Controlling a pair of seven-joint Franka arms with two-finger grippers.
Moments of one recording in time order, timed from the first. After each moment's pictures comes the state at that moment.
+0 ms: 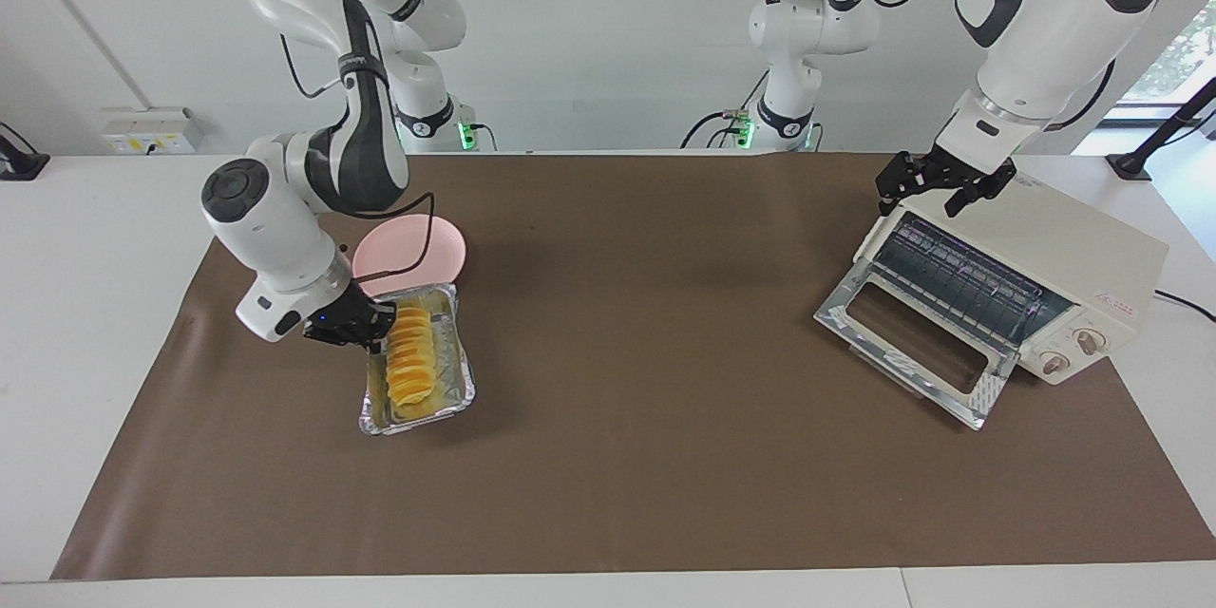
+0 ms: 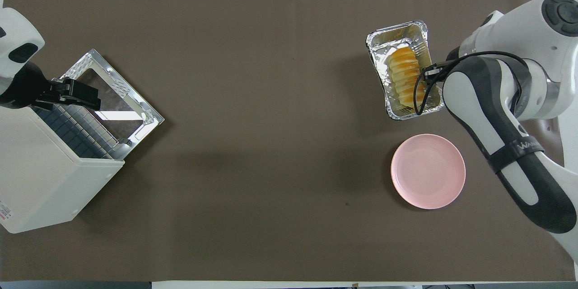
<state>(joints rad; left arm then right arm) -0.12 0.03 0.03 -1.64 -0.04 1.61 -0.01 0.02 0.32 0.06 -1.70 0.08 2.04 -0.09</state>
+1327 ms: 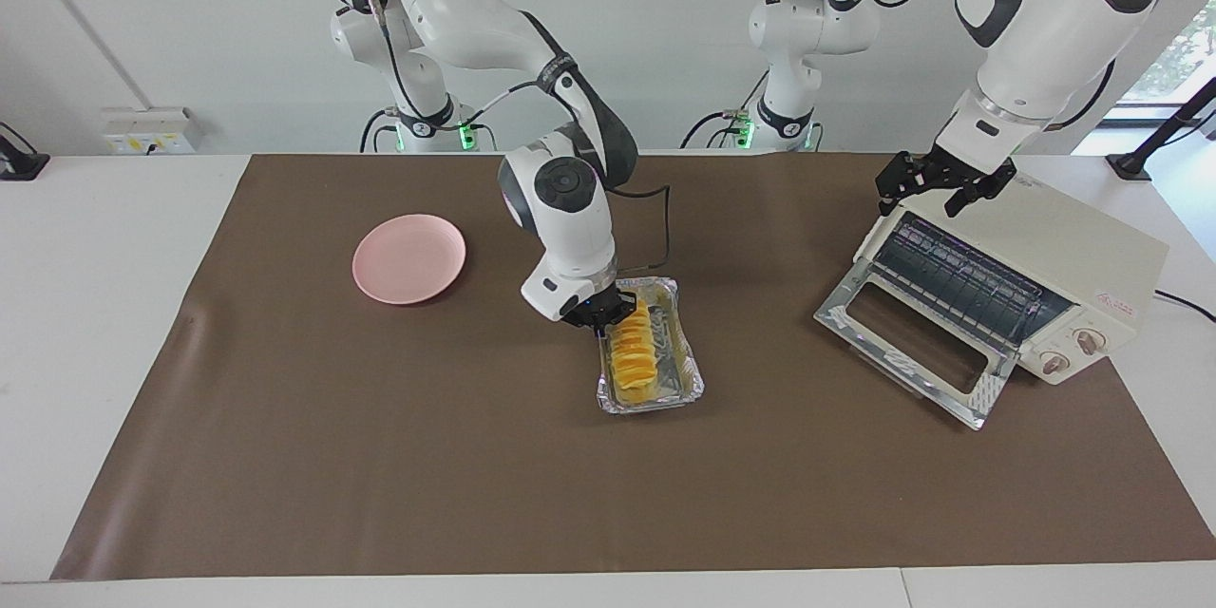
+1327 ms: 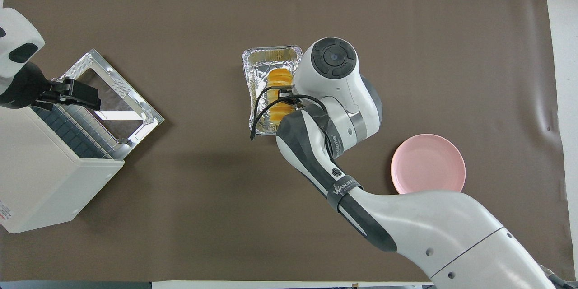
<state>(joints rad) -0.12 0.03 0.03 -1.64 -0.04 1.61 -0.01 0.47 0.54 0.06 -1.55 0.08 2.15 0.55</state>
